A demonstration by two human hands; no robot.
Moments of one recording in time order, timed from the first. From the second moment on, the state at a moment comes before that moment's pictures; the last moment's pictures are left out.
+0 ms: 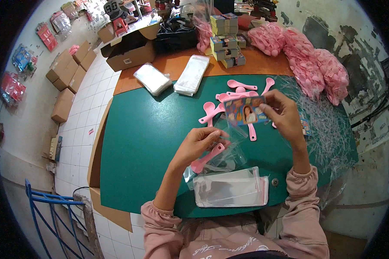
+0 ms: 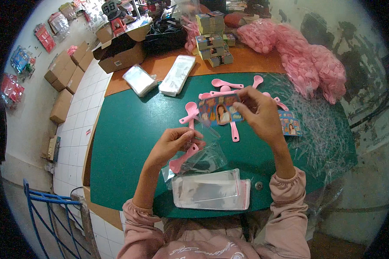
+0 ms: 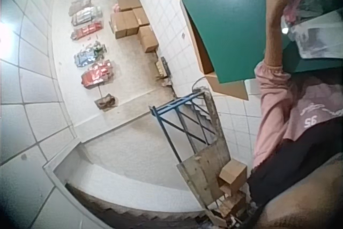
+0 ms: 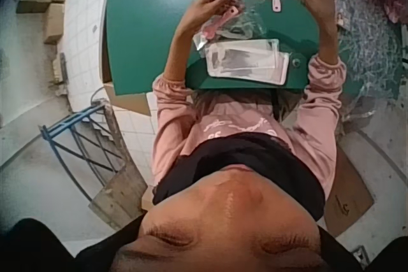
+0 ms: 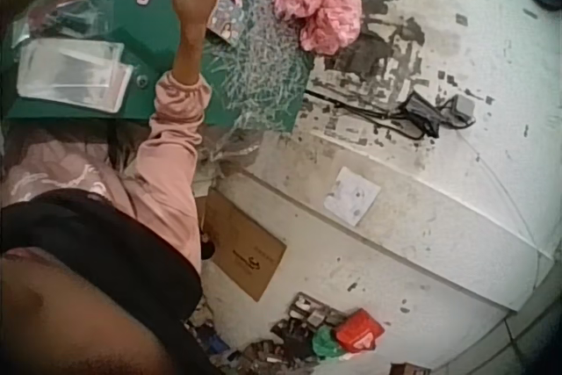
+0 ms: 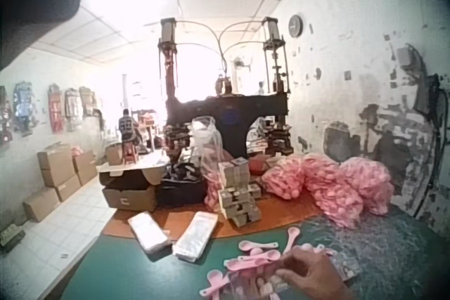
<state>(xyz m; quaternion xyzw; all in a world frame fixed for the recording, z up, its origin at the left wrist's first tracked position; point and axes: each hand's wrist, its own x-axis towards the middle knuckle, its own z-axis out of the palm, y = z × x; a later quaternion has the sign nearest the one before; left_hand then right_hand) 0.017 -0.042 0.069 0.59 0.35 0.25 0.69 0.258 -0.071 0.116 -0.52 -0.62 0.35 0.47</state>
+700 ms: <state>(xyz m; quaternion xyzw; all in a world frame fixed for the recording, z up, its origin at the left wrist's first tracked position) 0.016 -0.051 0.077 0.75 0.38 0.11 0.53 0.218 -0.079 0.073 -0.47 -0.72 0.44 0.25</state>
